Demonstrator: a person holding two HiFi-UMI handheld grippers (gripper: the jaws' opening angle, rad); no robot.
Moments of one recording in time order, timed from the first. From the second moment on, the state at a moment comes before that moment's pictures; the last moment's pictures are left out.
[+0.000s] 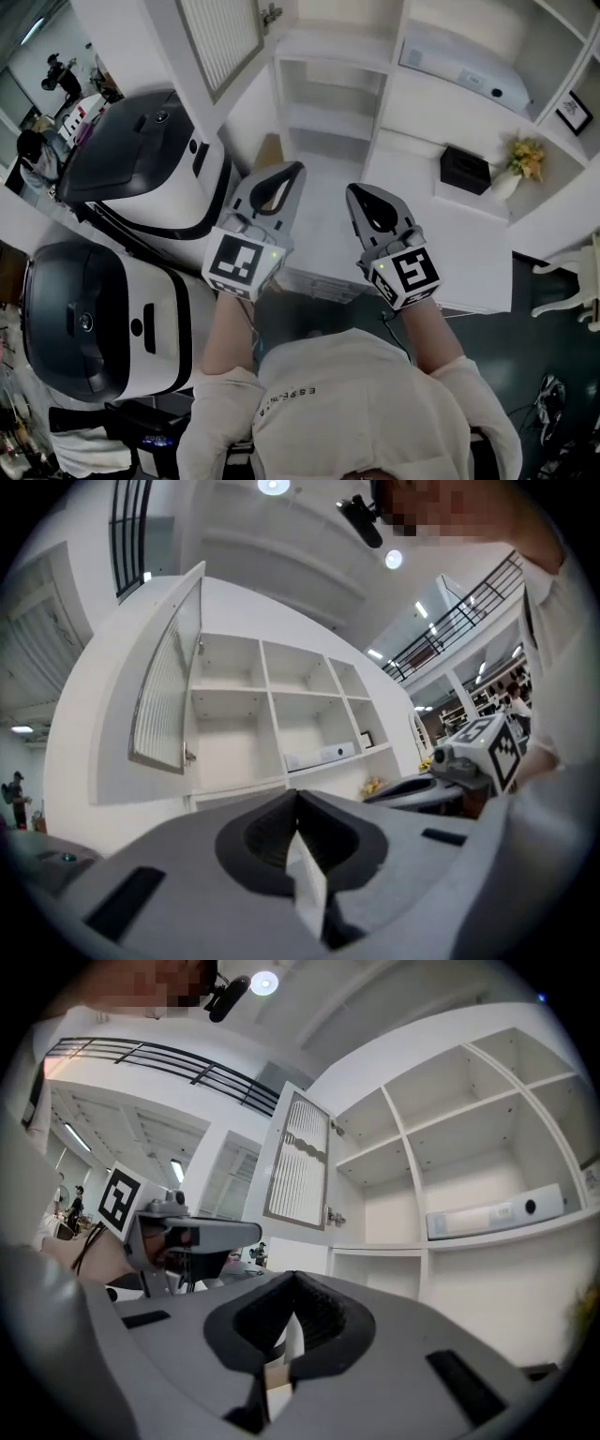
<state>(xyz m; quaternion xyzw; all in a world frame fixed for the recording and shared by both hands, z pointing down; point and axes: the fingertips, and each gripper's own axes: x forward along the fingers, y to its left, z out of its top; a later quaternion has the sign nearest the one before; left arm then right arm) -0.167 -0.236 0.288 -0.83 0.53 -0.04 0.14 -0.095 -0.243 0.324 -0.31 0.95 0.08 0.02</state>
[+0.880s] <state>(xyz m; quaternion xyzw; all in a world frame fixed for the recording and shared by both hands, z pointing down) -0.151 -0.246 0.329 -0.85 0.52 -0.03 0.09 -0.062 -0.264 0.340 -0.36 0.93 0.08 0.02</state>
